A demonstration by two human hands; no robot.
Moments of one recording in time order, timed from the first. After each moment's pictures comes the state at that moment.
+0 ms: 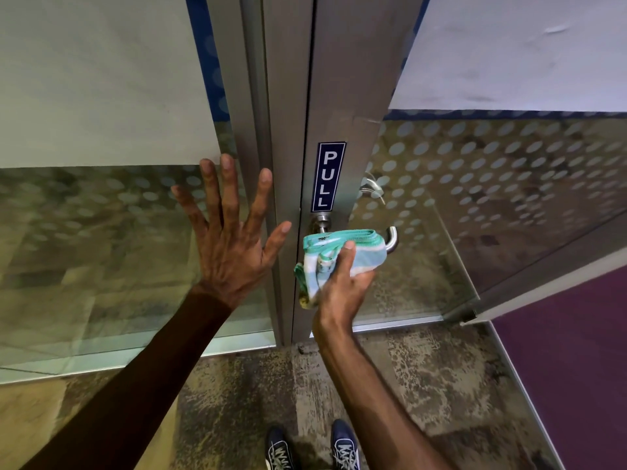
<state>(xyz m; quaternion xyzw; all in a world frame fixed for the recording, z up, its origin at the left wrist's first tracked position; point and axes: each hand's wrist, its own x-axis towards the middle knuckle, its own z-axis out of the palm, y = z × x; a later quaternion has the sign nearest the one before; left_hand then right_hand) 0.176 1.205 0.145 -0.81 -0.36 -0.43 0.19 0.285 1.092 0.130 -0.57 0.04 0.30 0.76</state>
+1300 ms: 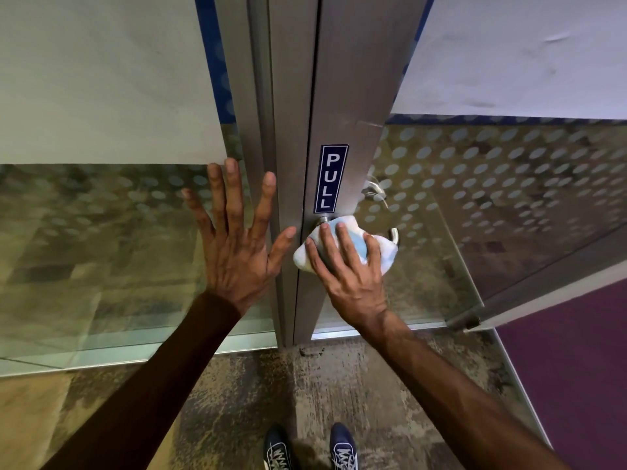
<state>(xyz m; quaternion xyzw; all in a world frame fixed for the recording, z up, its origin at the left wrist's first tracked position) 0.175 1.185 0.153 -0.81 -0.38 -0.41 0.17 0.356 1.076 0.110 -0.61 -0.67 -0.39 0.13</state>
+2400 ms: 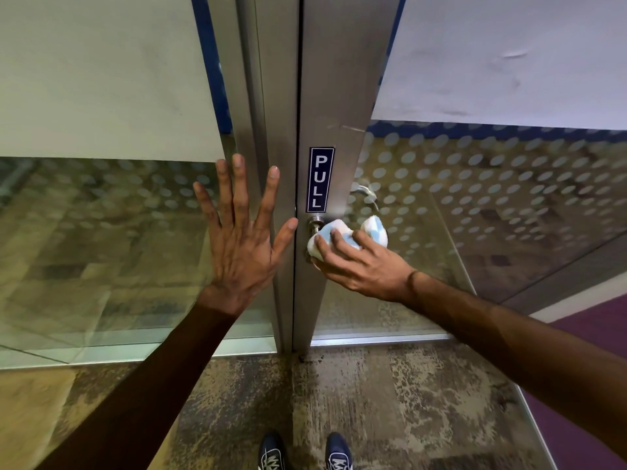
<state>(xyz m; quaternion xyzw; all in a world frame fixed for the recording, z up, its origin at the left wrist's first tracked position) 0.189 1.169 0.163 -0.81 -0.42 -0.39 0.17 0.436 1.076 0.144 -0.37 -0.84 -0.39 -0.11</state>
